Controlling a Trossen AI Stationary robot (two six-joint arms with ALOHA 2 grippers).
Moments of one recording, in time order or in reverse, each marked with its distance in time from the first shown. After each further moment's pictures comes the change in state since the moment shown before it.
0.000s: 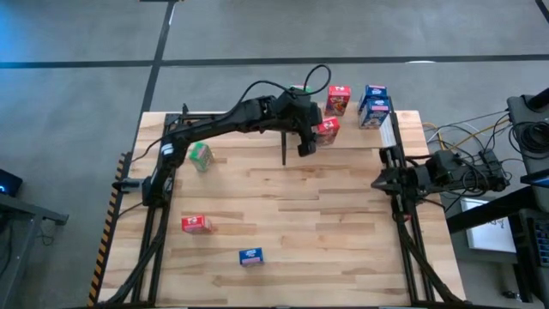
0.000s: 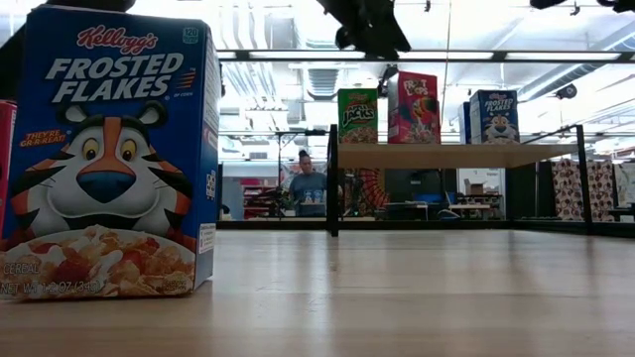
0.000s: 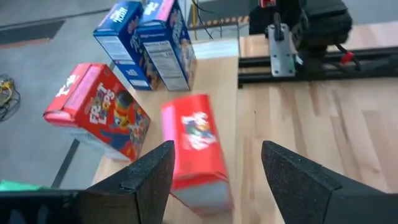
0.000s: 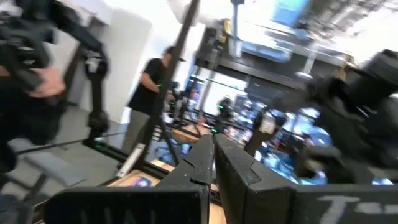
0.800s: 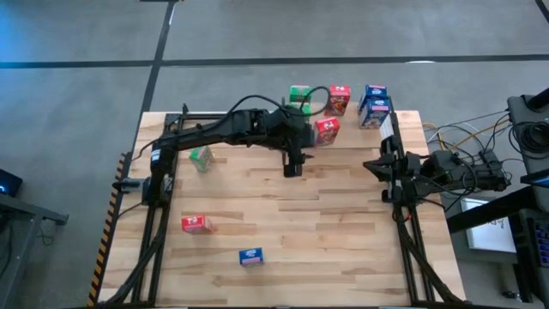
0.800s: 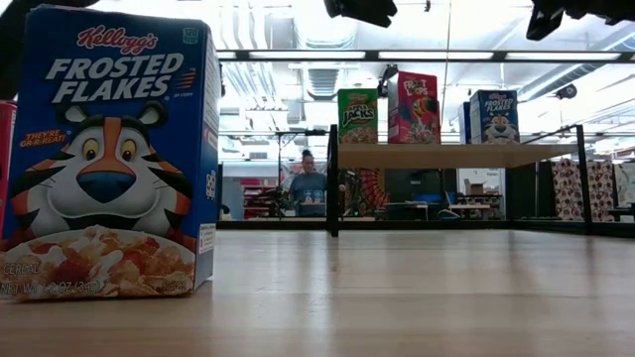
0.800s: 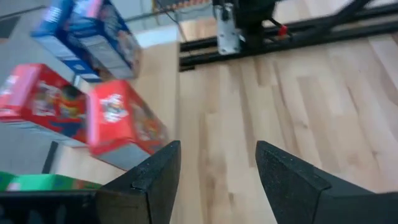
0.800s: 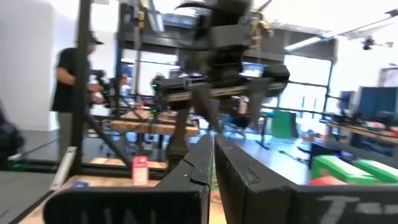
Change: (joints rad) left arm -0.126 -0.095 -0.006 -0.196 0.001 0.010; right arm 0.000 0.022 0.006 -0.018 0.360 0.132
